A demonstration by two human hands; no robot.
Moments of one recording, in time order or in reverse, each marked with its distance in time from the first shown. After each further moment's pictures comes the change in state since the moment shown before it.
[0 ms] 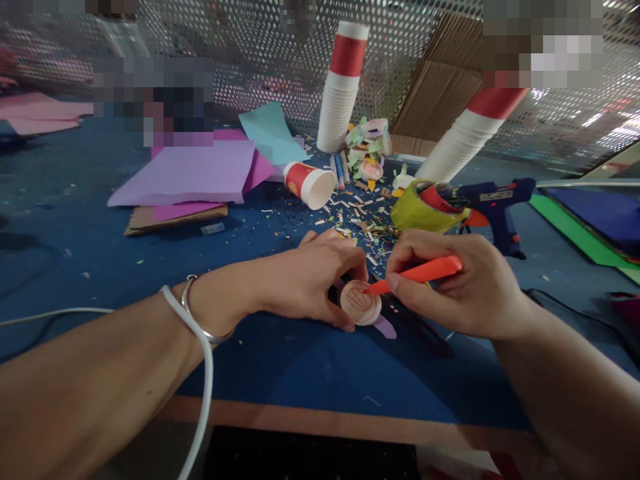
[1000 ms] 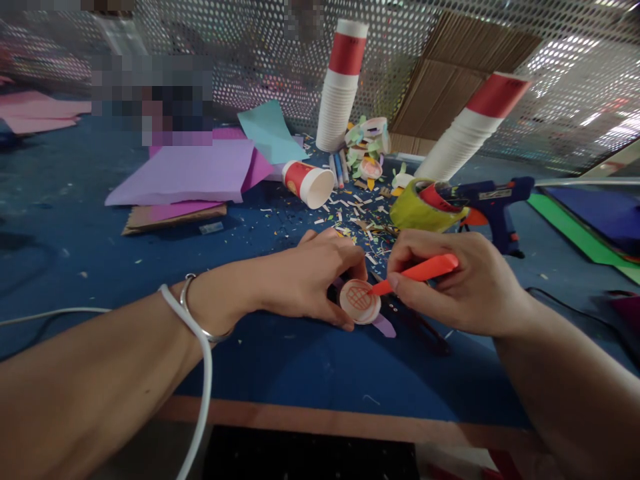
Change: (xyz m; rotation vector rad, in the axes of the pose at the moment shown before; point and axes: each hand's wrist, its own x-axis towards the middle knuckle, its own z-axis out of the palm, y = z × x) left_hand 0.000 0.001 0.000 -0.005 -0.006 -0.010; right_hand -0.001 0.002 -0.002 -0.022 -0.024 0.032
